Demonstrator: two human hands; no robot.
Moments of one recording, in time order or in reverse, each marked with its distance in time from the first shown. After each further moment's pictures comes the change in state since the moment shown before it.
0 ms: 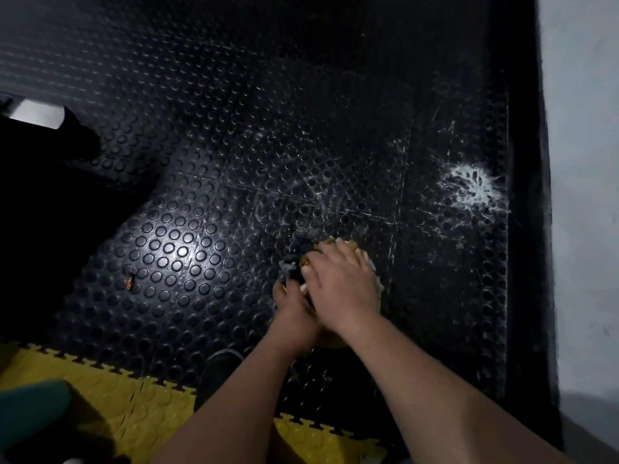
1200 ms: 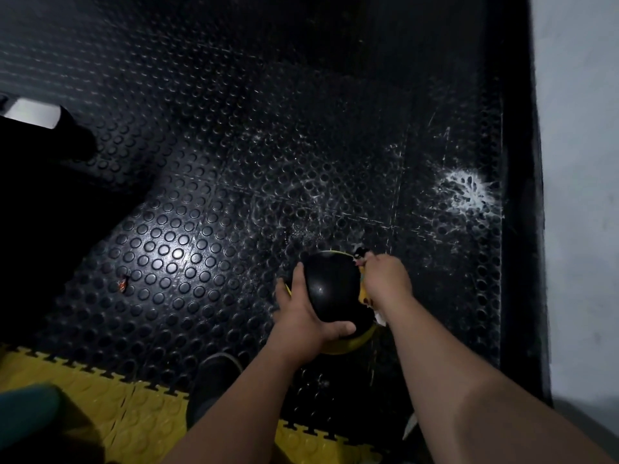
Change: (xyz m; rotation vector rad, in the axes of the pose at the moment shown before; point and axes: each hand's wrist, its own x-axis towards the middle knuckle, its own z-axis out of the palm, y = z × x) left_hand -0.001 -0.001 0.009 0.050 0.021 0.042; right_hand 0.026 0.061 -0.020 0.518 -0.010 0.721
